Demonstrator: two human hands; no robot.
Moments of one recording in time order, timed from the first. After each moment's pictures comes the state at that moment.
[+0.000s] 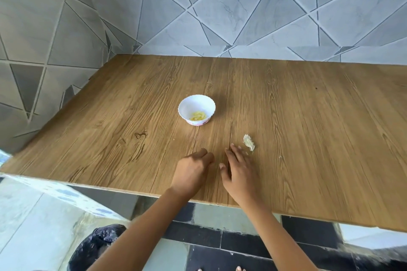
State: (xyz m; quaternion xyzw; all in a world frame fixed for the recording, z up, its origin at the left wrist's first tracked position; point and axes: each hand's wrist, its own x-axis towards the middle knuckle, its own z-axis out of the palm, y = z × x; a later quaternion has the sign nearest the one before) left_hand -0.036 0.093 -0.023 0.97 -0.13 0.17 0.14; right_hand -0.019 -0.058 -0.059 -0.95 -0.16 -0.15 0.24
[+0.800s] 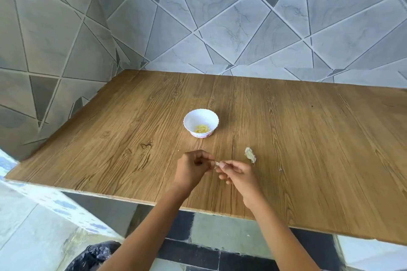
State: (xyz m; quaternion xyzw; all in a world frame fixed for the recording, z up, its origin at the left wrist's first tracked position) left_hand -0.034 0.096 0.008 0.80 0.09 0.06 0.59; right_hand -0.016 -0.054 -0.005 -0.70 0.00 0.15 0.69
